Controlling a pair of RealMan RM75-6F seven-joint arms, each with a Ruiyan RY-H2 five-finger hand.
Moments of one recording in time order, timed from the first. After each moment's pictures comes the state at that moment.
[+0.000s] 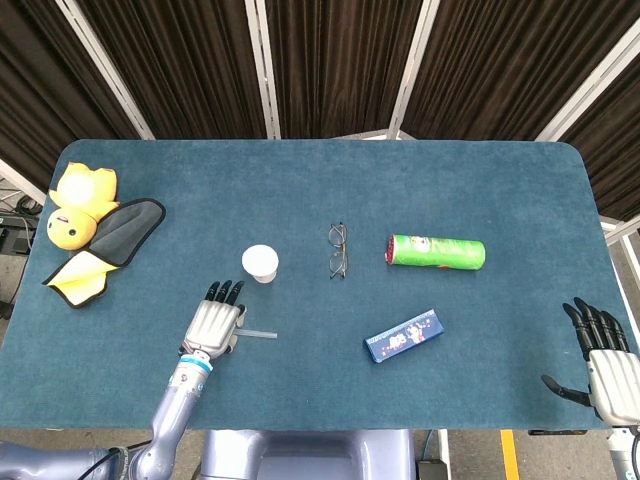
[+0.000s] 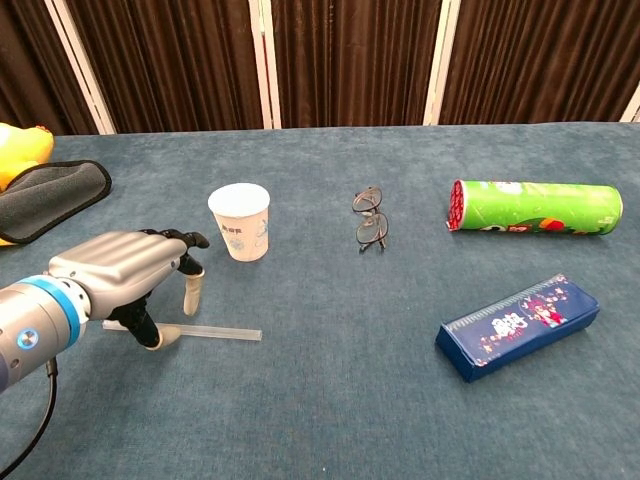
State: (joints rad) left arm -0.56 -1.75 -0.14 -1.66 0.89 1.18 0.97; right arm 0.01 -1.13 0.03 -1.53 -1.55 1.53 0.14
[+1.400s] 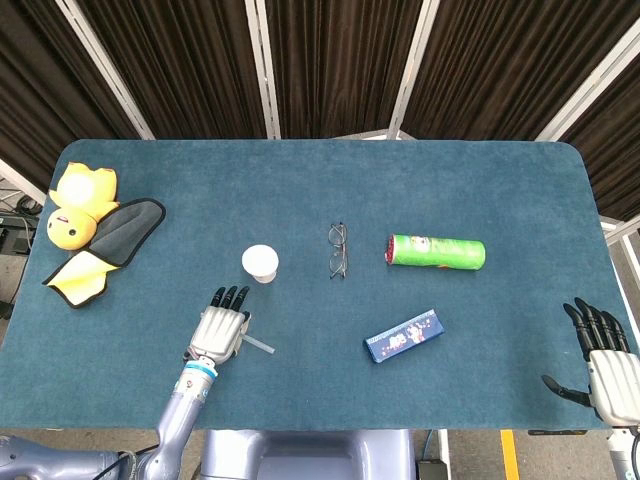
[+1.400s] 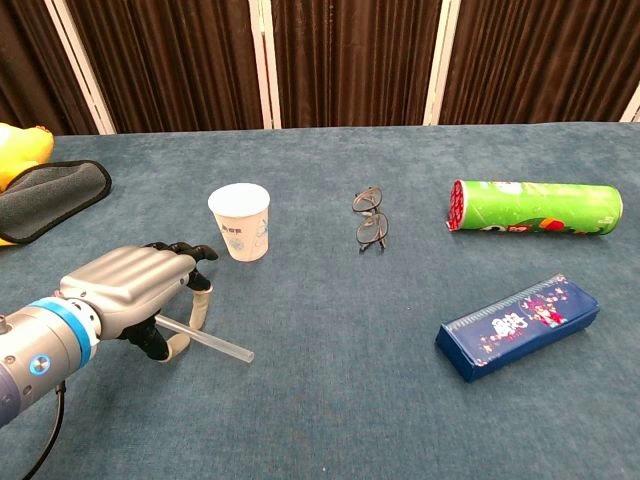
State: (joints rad) left arm -0.58 -1.80 -0.08 -1.61 0.92 1.22 0.90; right arm 0.01 -1.13 0.03 -1.53 -1.55 1.53 0.14
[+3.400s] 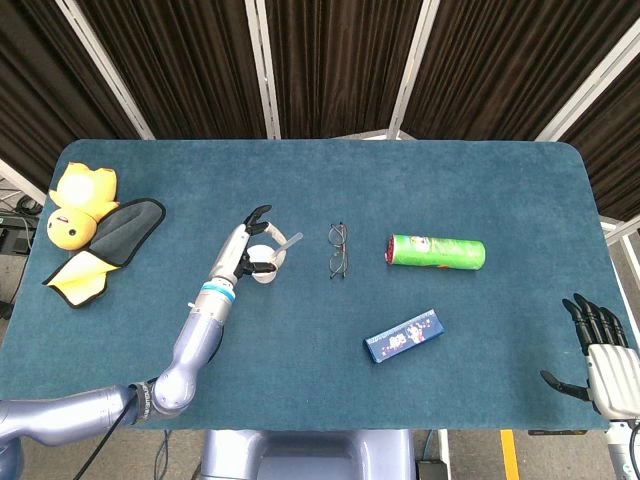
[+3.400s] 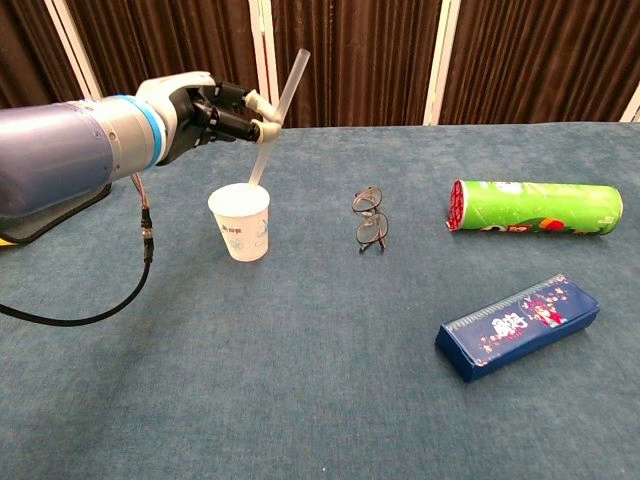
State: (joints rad) left arm -0.77 -1.72 -0.58 -1.62 0.61 0.96 0.09; right arm 0.03 -1.12 0.04 -1.56 -1.52 1.49 0.13
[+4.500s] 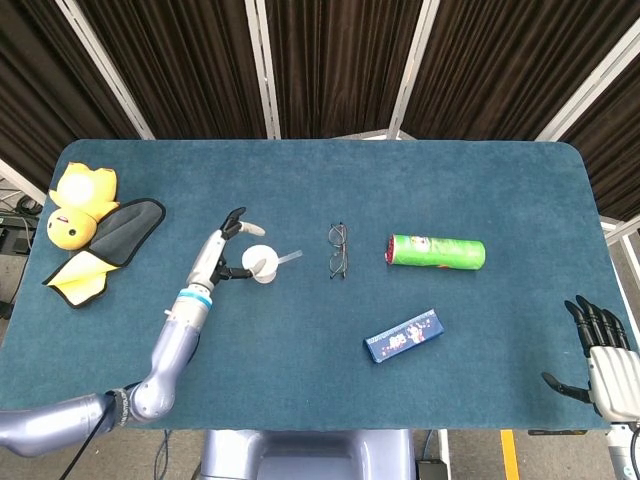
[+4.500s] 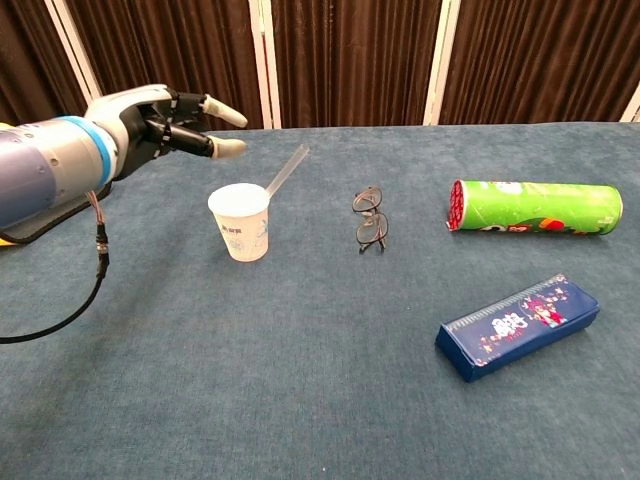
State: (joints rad) left arm -0.68 -1.64 -0.48 -1.63 0.76 0.97 -0.06; right arm 0.02 -1.12 0.04 -1.56 -1.52 1.50 0.13
